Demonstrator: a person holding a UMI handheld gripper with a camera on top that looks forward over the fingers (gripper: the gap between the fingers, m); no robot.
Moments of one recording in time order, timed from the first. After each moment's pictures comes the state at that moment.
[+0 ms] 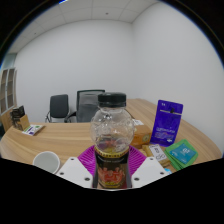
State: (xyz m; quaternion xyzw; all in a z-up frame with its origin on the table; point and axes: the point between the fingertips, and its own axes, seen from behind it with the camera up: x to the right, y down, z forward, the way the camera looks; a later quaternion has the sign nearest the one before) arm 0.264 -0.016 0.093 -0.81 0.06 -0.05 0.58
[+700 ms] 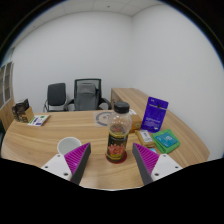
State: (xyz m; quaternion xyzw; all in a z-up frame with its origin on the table) arm 0.223 -0.127 0.132 -0.86 0.08 -0.09 0.50
